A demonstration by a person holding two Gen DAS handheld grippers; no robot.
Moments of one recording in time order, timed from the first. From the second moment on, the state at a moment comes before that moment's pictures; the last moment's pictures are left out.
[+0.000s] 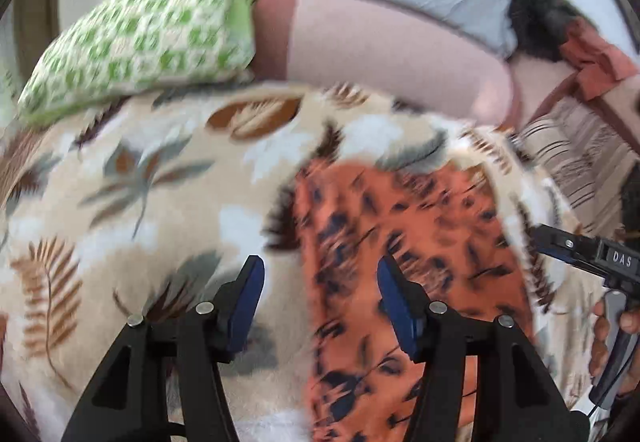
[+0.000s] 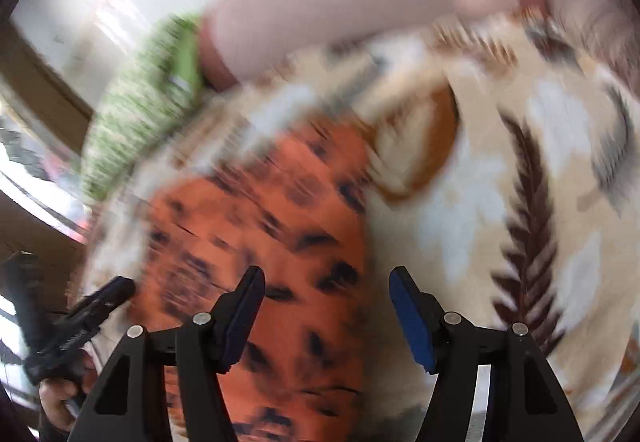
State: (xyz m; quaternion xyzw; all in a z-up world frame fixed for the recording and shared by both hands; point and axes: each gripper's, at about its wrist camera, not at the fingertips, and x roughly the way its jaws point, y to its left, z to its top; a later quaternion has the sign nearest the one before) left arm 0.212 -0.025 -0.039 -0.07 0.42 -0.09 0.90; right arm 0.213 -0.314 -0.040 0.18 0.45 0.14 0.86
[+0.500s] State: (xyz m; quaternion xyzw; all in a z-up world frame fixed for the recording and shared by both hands) left arm 0.165 -0.033 -0.006 -0.01 0.40 0.00 0.92; right arm 0.159 -0.287 -0.011 0.12 0.43 0.10 0.89
